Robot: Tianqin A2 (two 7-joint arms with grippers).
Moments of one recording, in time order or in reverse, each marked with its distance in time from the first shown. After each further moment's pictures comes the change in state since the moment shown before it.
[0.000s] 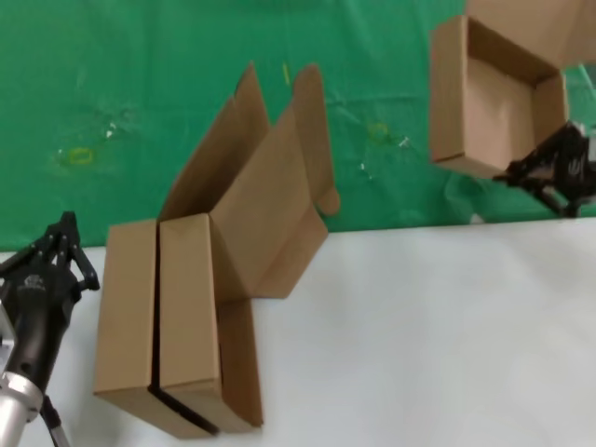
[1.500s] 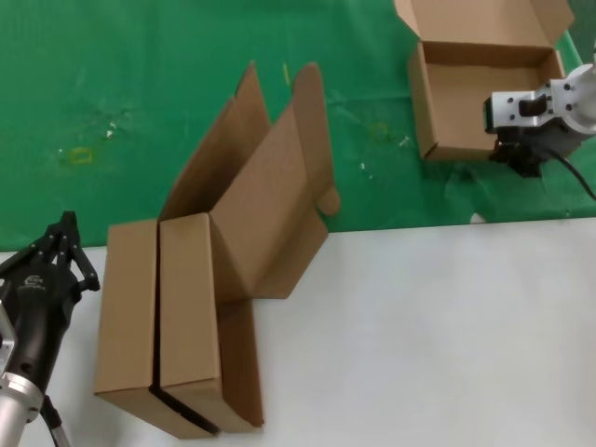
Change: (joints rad) left arm 0.000 0.000 0.000 0.000 0.000 0.000 0.000; right arm 0.633 -0.592 -0.358 -1.105 -0.489 0.271 -0.147
